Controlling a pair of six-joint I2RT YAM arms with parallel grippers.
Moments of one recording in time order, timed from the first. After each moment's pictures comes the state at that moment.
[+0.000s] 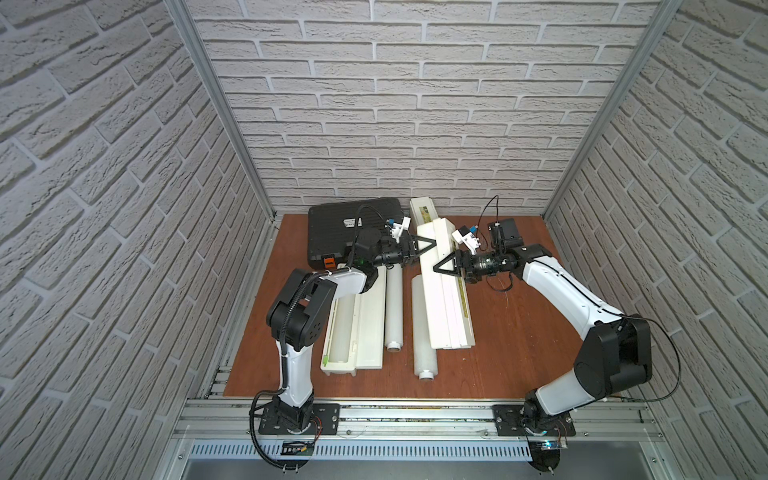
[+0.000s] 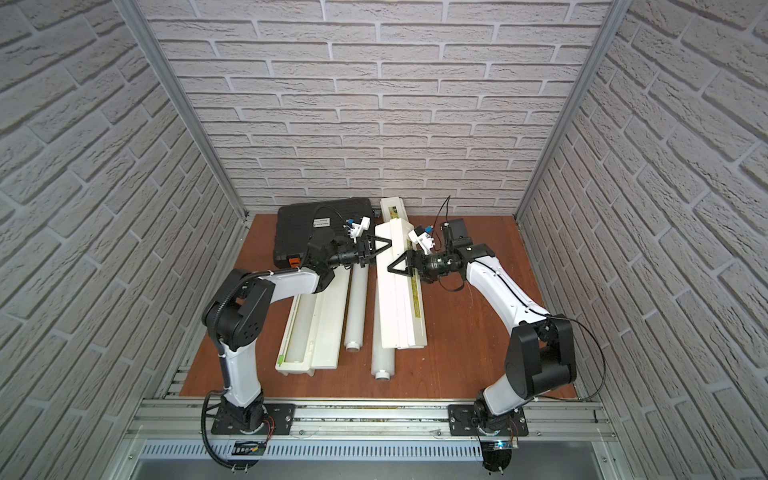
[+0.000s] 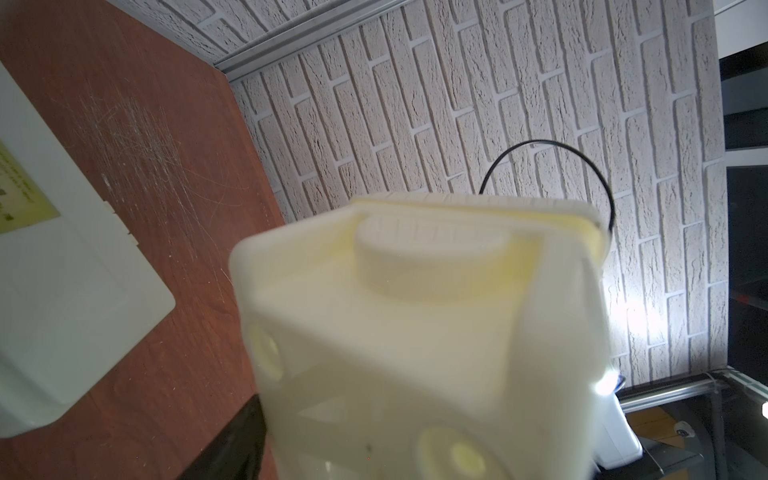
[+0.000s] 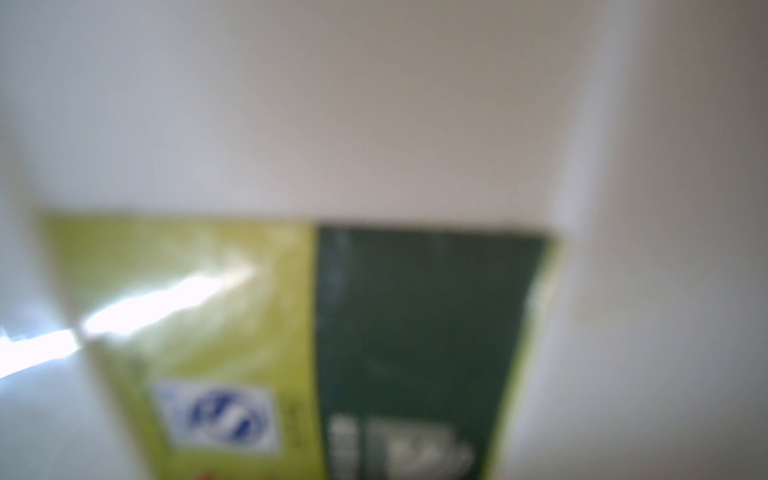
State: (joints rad) left arm -0.51 1.96 1.17 0.86 0.93 -1.25; right arm 0.21 1.56 1.29 -0.69 -0.93 0.33
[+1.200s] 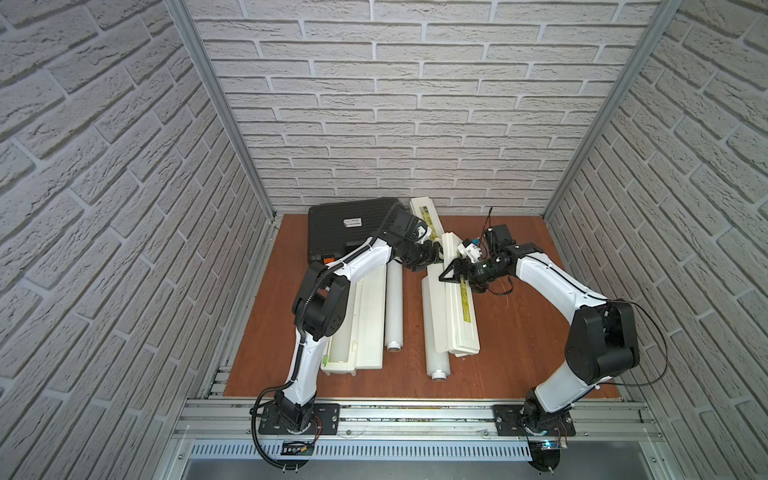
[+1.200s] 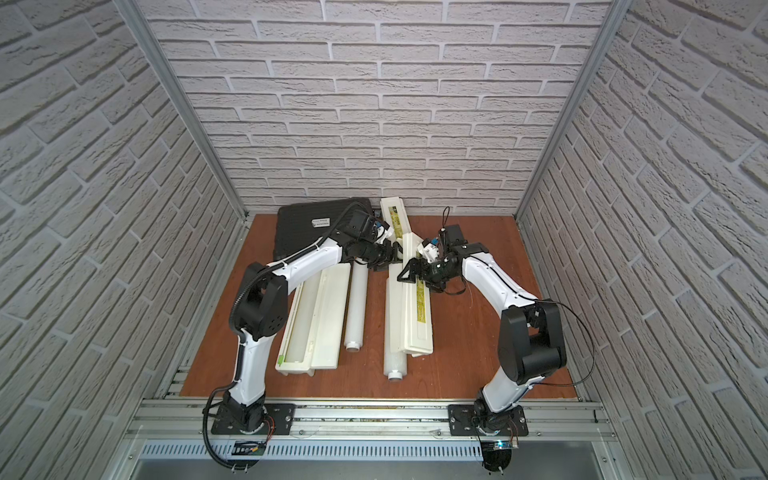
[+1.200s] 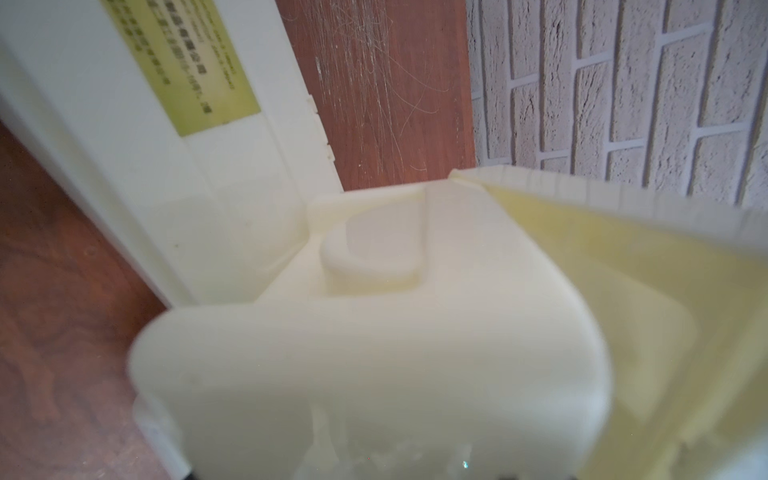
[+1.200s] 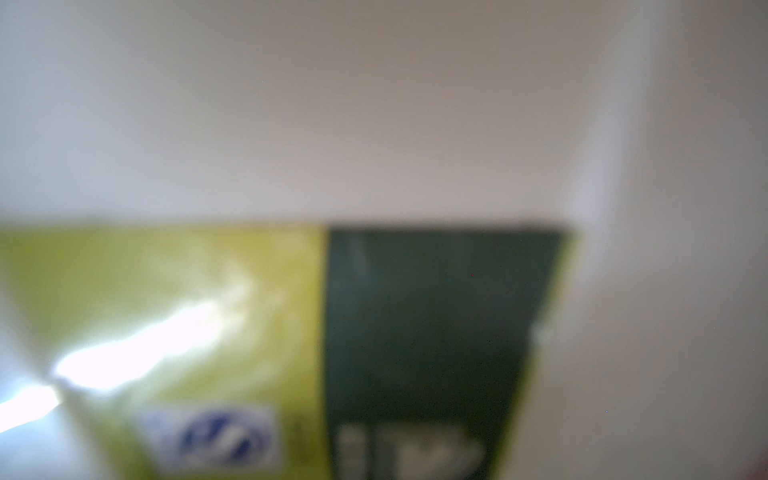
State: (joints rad) left arm -0.62 2.16 1.81 -0.50 0.66 -0.64; right arm 0.19 1.64 1.27 -0.82 -0.67 0.33
